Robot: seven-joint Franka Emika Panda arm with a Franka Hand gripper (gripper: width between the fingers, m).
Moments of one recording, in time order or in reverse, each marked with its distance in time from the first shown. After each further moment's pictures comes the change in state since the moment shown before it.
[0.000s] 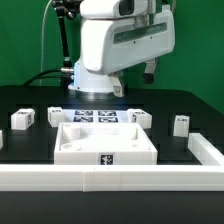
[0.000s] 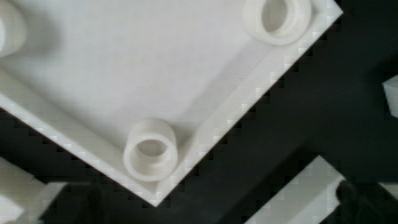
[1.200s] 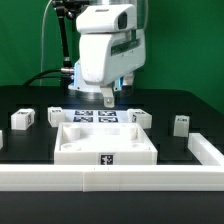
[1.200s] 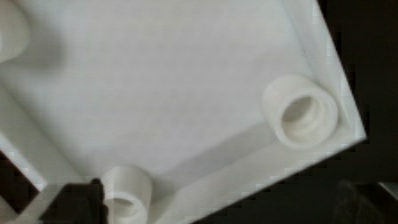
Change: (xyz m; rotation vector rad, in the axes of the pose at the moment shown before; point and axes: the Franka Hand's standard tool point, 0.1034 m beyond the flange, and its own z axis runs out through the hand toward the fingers) arm -0.043 0.006 0.035 -0.086 -0.021 -0.457
